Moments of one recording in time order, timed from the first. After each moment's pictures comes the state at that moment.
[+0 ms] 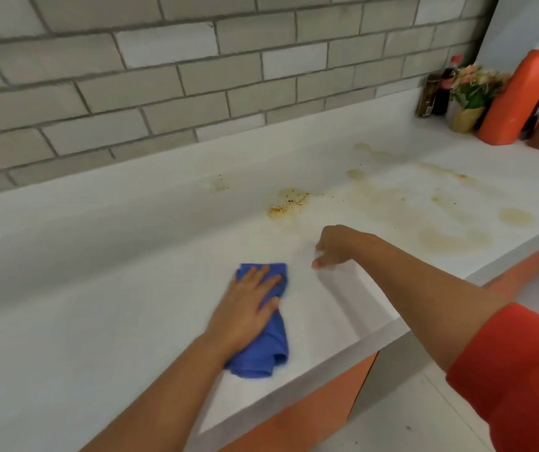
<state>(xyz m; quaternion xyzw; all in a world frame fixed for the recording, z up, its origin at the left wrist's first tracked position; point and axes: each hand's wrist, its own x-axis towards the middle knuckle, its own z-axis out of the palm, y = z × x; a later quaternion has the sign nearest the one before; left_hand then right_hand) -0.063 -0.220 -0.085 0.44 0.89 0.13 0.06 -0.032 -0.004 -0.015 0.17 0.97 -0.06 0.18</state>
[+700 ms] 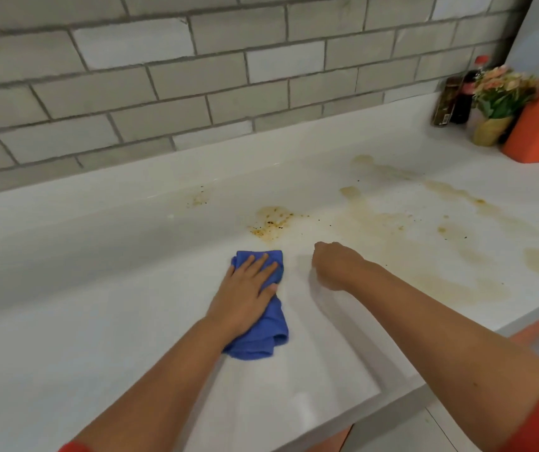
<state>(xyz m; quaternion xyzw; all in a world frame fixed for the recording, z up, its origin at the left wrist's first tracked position) -0.112 -0.099 -0.086 0.38 0.92 0.11 0.06 -0.042 0.066 -0.019 0.17 0.97 -0.06 0.14</state>
